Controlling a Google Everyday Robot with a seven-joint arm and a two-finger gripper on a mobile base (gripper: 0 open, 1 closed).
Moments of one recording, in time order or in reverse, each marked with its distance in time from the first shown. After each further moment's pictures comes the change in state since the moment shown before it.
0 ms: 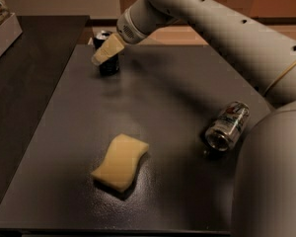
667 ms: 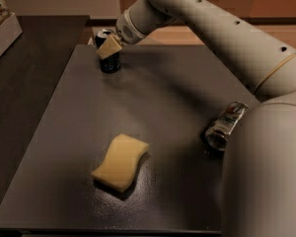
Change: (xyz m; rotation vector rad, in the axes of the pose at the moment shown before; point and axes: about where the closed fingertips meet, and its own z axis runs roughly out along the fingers) arm -0.002 0.000 0.014 -0.057 -0.009 0.005
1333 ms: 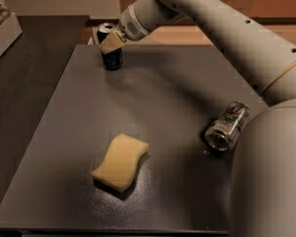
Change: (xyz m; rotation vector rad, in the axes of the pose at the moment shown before) arm -0.010 0.005 -0.017 -0.027 -0.051 -0.024
